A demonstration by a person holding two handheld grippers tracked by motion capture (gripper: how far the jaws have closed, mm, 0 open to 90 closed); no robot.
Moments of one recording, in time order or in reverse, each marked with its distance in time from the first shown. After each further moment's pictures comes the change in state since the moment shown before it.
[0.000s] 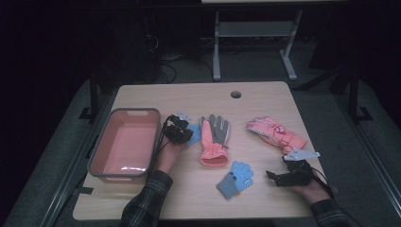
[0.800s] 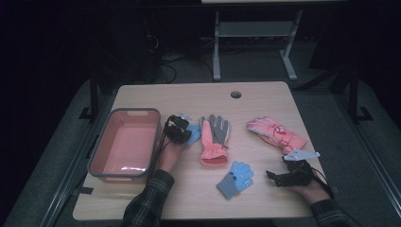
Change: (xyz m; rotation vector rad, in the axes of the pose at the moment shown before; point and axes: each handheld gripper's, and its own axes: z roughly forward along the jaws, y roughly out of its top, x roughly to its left) left arm -0.001 0.002 0.008 0.035 0.032 -0.023; right arm 0.000 0.000 0.000 -0.001 0.000 -0.001
